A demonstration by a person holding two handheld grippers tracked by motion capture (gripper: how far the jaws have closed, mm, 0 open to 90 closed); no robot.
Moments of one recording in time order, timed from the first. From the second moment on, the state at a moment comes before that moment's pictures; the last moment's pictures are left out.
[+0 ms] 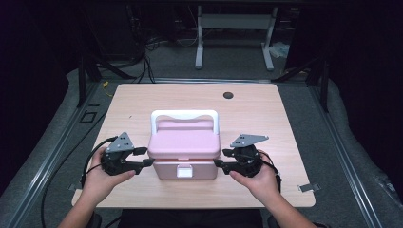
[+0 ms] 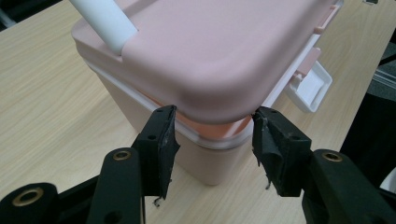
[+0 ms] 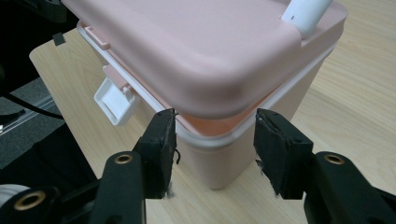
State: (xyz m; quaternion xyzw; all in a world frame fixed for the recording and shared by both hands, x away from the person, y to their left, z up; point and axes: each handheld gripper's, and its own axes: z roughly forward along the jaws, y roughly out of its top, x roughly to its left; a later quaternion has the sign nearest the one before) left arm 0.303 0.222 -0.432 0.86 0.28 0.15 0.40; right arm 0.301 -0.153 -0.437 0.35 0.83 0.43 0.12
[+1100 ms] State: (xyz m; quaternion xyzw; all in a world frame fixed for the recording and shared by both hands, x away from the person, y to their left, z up) left arm 0.308 0.278 -0.424 0.84 0.34 0.15 0.40; right arm 0.304 -0.185 -0.426 0.37 0.83 0.38 0.17
